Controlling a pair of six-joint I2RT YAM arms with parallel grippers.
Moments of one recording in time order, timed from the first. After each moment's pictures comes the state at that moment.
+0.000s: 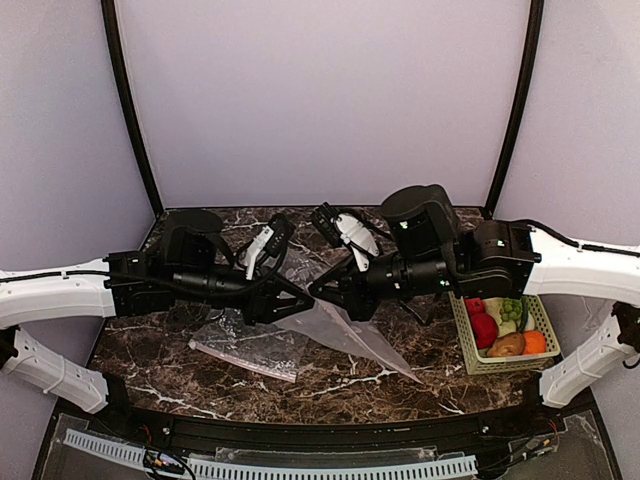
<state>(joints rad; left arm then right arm) -1.01 1.21 0.93 -0.13 0.36 -0.35 1.24 1.39 1.30 -0.43 0.00 0.26</state>
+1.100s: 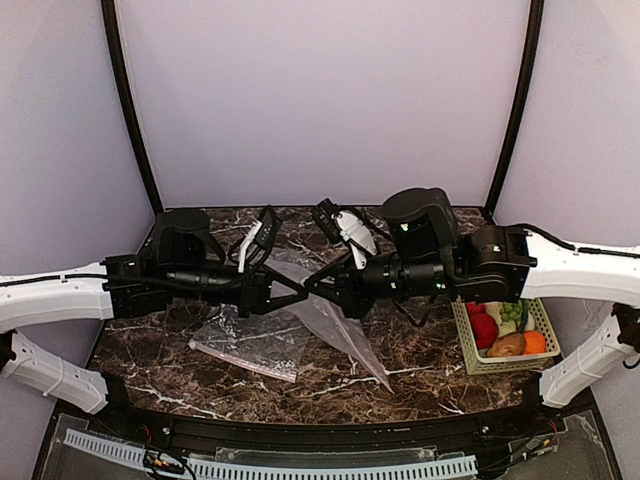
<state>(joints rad) -0.95 1.18 0.88 -0.02 0.43 -0.46 1.24 1.39 1.27 -0.35 0.01 0.28</state>
